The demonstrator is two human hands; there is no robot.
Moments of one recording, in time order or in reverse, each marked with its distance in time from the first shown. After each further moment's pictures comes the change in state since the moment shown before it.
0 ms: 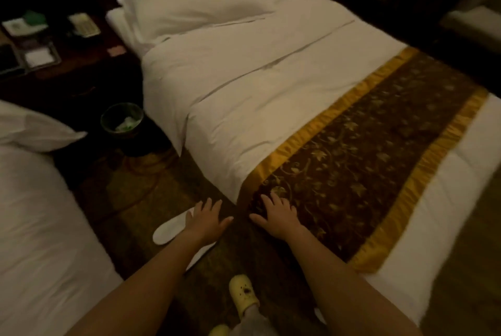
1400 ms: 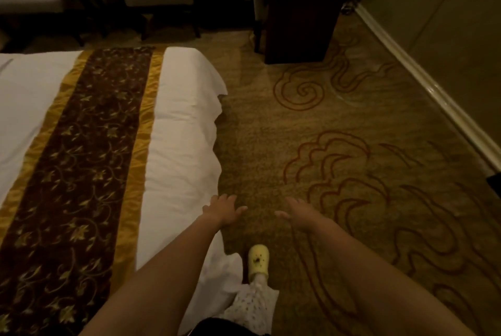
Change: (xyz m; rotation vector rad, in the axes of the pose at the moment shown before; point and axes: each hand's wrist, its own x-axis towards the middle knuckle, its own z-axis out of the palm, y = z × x) left_hand -0.162 0.702 0.249 0.646 -0.283 0.781; right_hand -0.420 0.638 0.059 0.743 0.201 0.768
